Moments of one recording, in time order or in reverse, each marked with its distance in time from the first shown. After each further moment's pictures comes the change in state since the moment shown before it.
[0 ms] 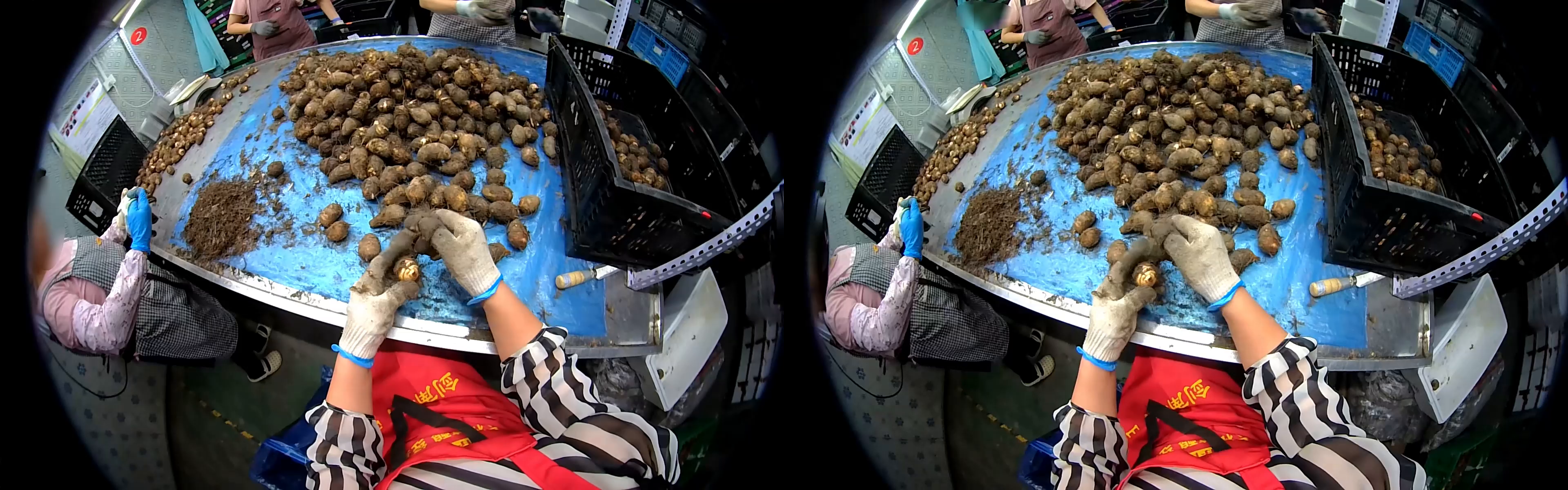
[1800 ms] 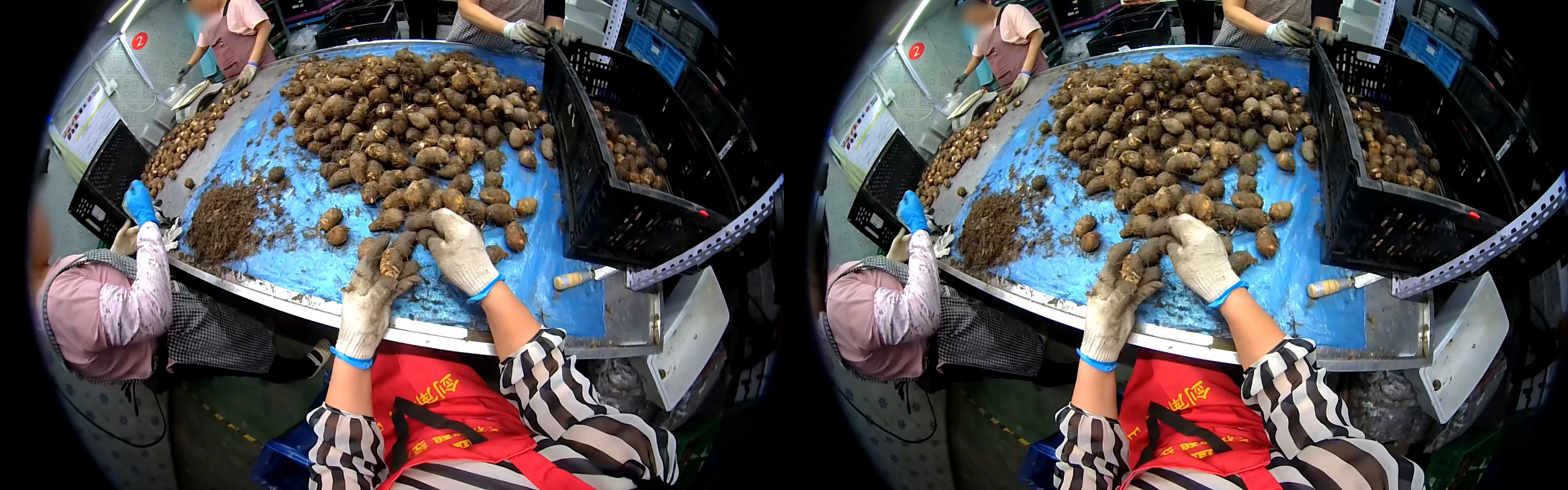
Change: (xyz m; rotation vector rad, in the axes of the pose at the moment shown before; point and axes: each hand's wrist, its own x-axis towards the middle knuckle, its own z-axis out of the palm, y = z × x) left_hand 0.001 0.001 0.002 -0.312 0.000 0.021; right_hand 0.004 0.010 0.003 -0.330 0.045 -0.118
